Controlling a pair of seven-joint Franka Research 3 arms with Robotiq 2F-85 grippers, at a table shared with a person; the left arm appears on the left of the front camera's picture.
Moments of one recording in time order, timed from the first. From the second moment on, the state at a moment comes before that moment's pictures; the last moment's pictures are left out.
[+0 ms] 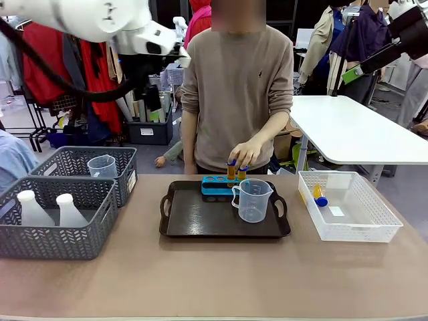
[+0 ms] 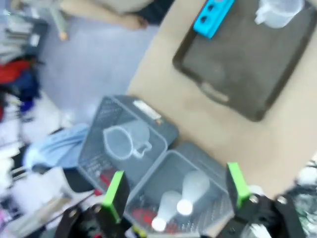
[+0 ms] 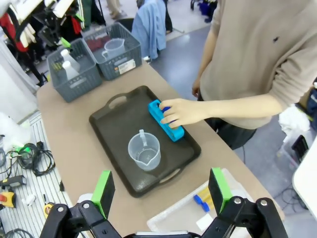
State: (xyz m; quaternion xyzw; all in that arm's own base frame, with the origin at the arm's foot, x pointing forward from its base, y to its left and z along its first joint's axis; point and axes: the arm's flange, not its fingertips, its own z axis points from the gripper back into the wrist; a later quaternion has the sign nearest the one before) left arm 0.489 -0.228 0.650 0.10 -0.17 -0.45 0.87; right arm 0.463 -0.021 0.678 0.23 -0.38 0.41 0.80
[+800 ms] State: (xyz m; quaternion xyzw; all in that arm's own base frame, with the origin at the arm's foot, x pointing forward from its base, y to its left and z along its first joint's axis) left arm 0.481 -0.212 0.644 0.09 -0.18 -0.43 0.88; right arm 0.463 -0.021 0.678 0.23 -0.38 0.41 0.80
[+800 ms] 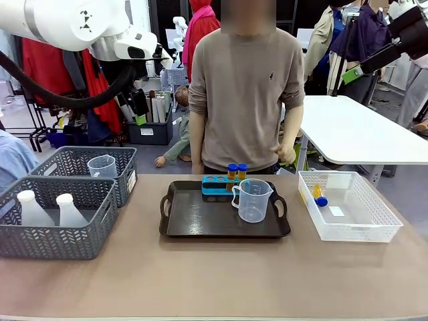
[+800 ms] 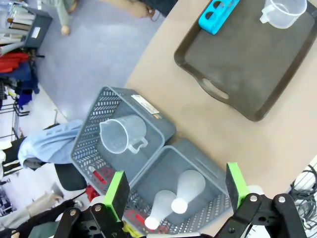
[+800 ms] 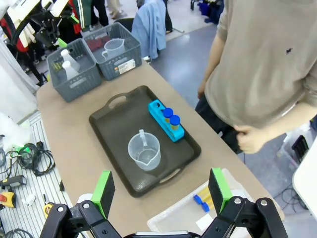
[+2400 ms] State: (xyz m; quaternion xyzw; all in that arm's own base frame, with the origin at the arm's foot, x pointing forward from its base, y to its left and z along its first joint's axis) left arm 0.485 0.056 0.519 0.03 -0.03 -0.11 0.99; right arm 0.463 -0.021 0.678 0.23 -0.38 0.40 0.80
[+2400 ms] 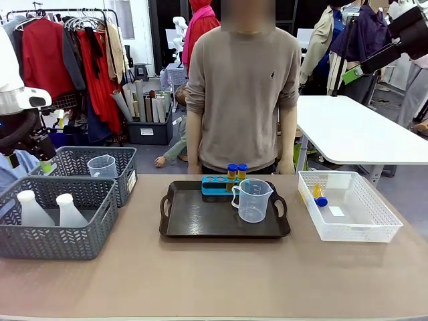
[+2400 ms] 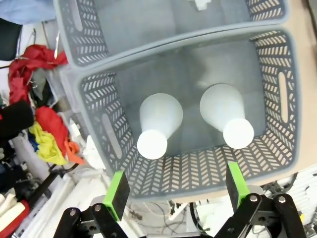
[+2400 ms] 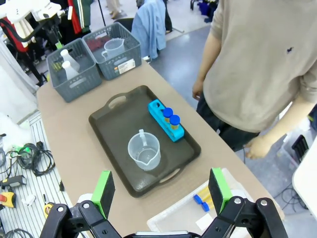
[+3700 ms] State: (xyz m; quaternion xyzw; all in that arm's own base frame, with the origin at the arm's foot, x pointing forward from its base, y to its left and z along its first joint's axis) left arm 0.499 0.114 0.440 -0.01 0.00 -0.09 1.00; right arm 0.463 -0.021 0.678 0.23 -0.38 0.40 0.80
